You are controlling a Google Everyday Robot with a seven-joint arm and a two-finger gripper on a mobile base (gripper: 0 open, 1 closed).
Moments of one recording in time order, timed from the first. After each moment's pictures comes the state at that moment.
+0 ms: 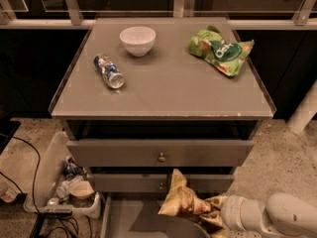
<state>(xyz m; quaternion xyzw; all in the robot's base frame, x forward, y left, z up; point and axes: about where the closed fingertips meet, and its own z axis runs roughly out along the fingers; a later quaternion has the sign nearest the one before) 0.399 -0.183 0.490 -0.55 0.74 0.13 0.36</state>
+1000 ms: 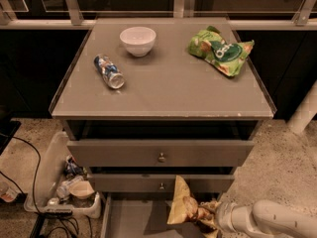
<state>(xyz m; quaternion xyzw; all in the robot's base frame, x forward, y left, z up) 0.425 -0.197 0.368 -0.52 0.77 0.15 0.35</state>
